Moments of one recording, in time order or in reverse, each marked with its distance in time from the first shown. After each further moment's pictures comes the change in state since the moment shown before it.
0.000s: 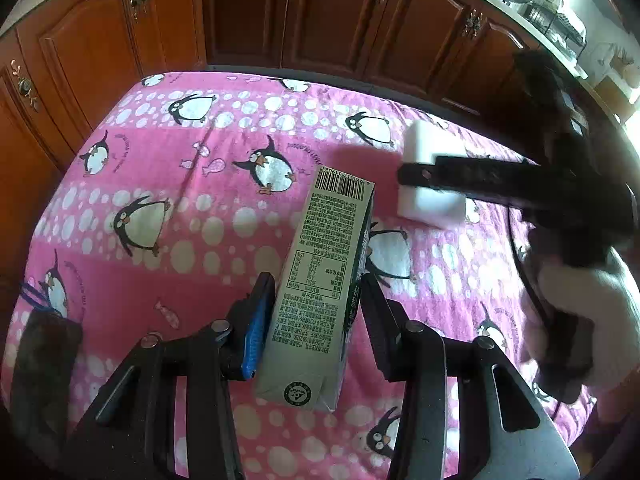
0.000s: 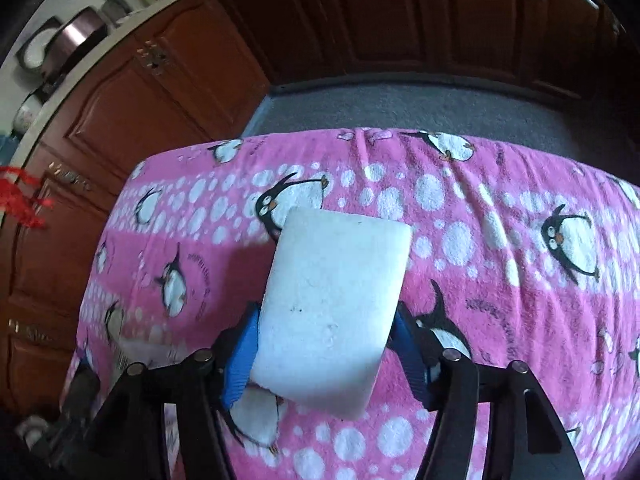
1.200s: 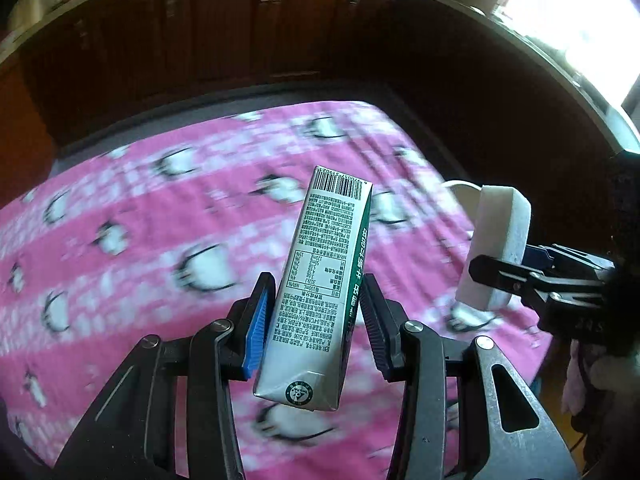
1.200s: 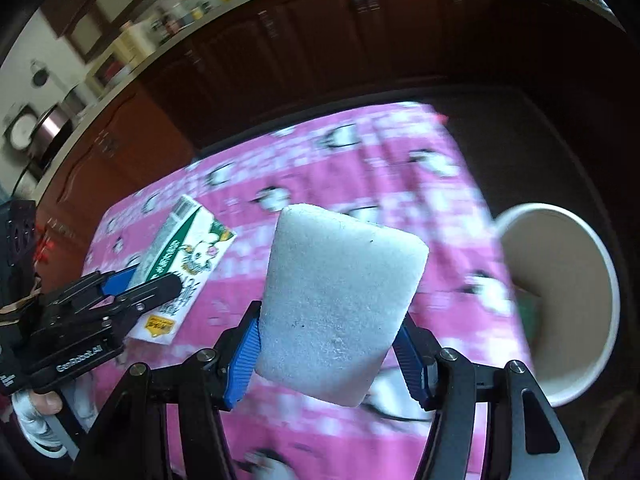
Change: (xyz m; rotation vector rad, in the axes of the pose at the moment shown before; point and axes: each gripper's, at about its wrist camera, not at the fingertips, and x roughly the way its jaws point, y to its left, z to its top) left arm -0.010 -0.305 -0.031 0.443 0.026 -0.286; right arm -0.258 -0.248 -0.204 0.282 -0.188 -0.163
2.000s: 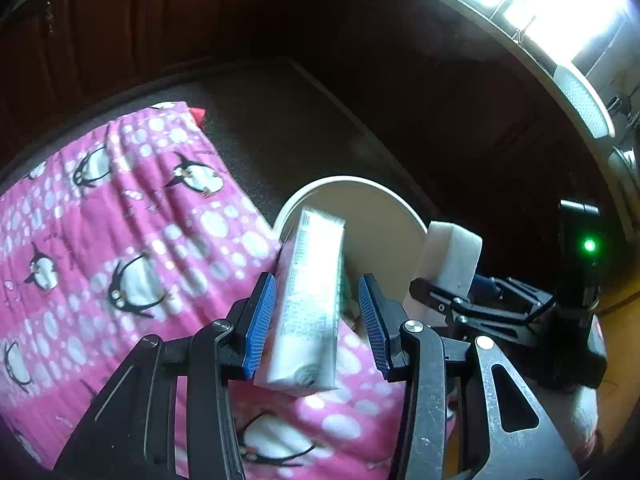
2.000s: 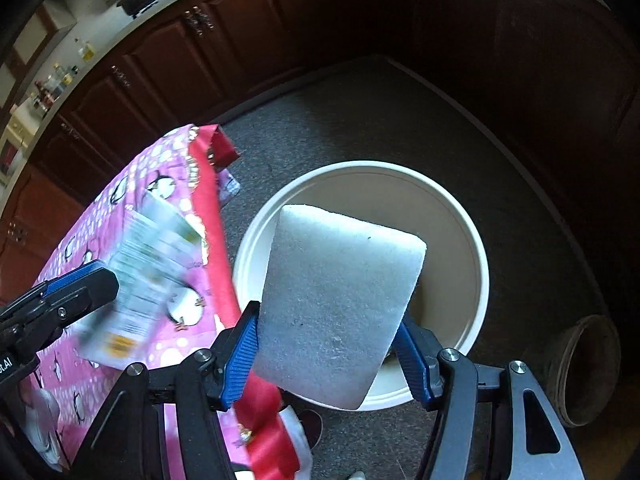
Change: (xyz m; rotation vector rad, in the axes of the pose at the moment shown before) left arm 0.094 -0.169 0.063 0.115 0.096 -0.220; right arm -0.025 -0.186 -0.024 0.287 -0.010 -0.234
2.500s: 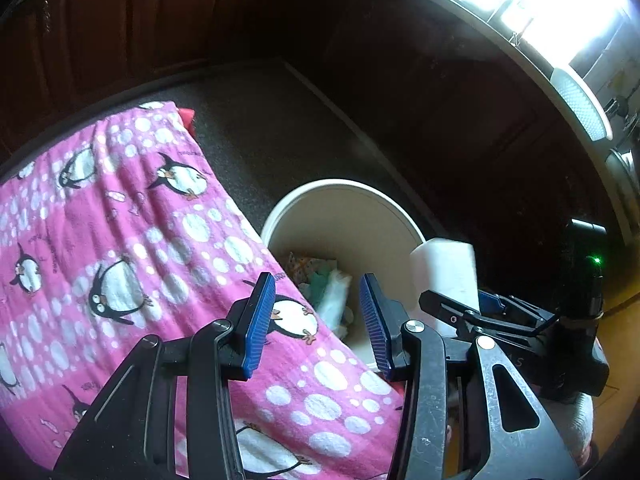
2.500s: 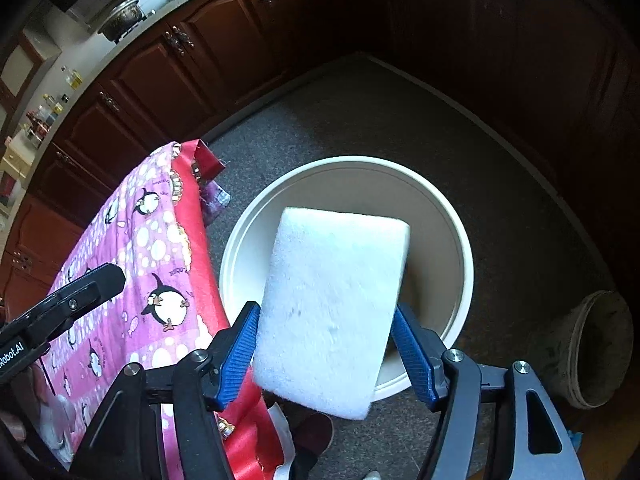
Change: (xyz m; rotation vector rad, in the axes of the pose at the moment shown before) left arm 0.013 -0.008 -0.003 0.001 -0.022 -0.003; right arm 0.003 -0.017 -0.008 0.078 -0.016 0.040
